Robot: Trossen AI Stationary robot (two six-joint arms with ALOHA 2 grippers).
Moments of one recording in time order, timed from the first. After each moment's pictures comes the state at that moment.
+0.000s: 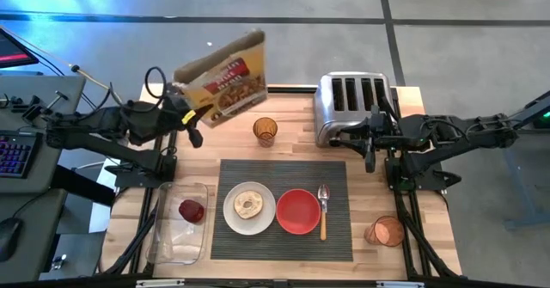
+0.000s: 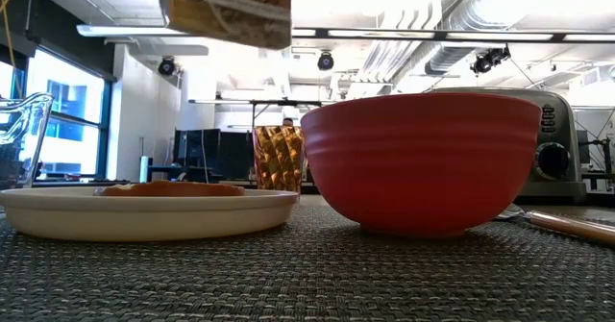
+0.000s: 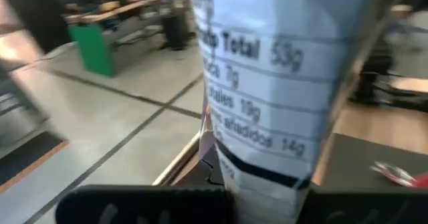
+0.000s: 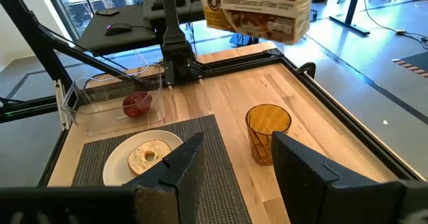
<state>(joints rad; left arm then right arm) -0.11 0.79 1.08 -0.57 -0.70 -0.03 0.21 0.78 0.98 -0.52 0.37 0.23</state>
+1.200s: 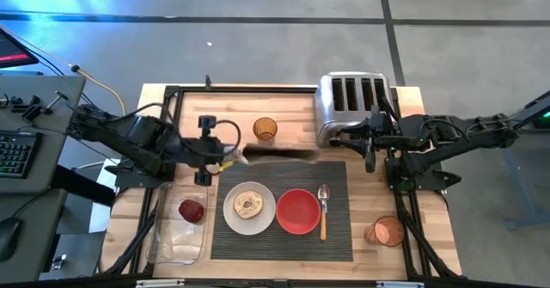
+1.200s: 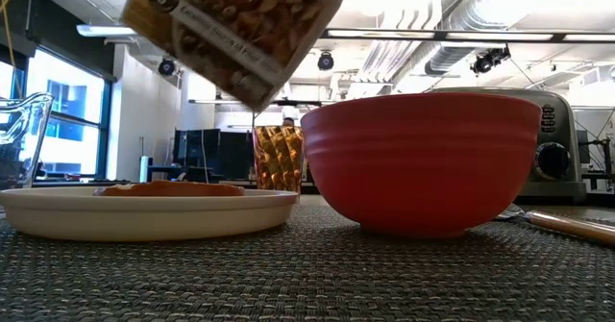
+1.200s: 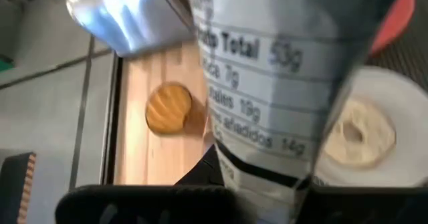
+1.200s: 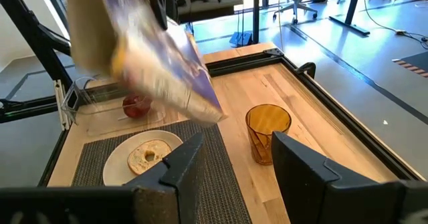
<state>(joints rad) -0.33 1.22 1.42 -1.12 -0.50 0.04 0.21 0.78 0.98 -0.52 0.37 0.23</state>
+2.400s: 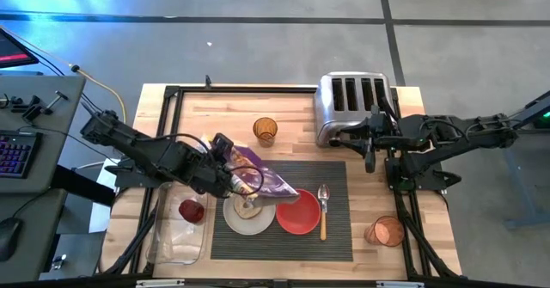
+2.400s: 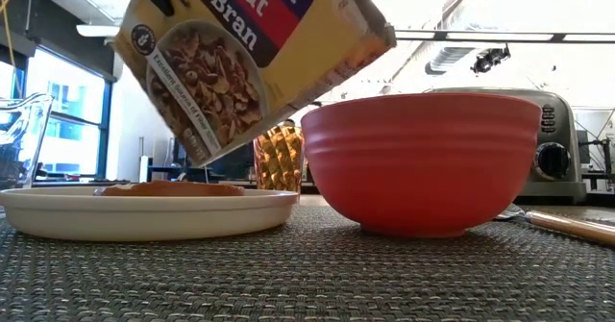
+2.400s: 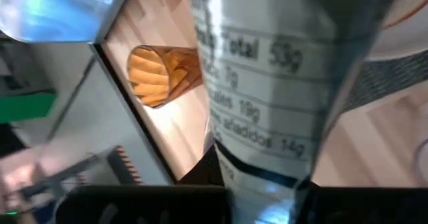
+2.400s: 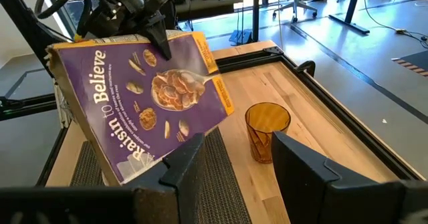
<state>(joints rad) -0.42 1.43 1.42 -1.35 -0.60 0.32 0.21 0.79 0.98 -0.53 0.37 0.23</state>
